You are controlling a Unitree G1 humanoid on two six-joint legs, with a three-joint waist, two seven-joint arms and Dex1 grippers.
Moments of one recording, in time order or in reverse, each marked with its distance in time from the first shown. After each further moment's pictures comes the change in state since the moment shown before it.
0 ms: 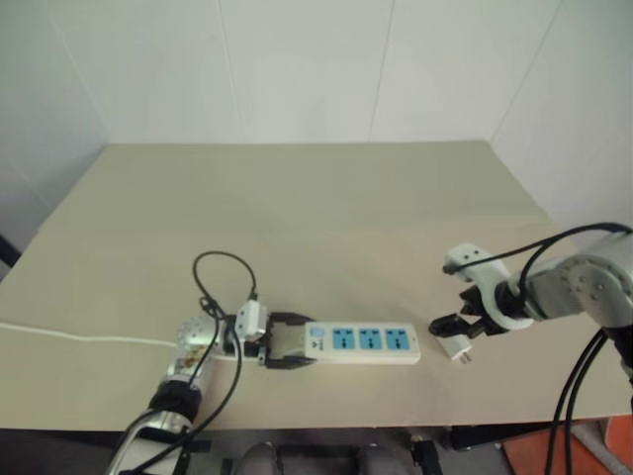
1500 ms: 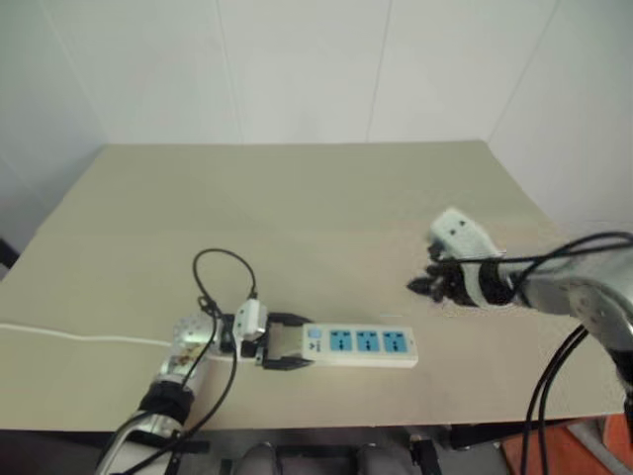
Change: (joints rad) left arm 0.008 0.067 -0.039 -0.087 -0.002 0.101 0.066; right arm 0.147 0.089 -0.174 -0.246 -0.229 -0.464 0.204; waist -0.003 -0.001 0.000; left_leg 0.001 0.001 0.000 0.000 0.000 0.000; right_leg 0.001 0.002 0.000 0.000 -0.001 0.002
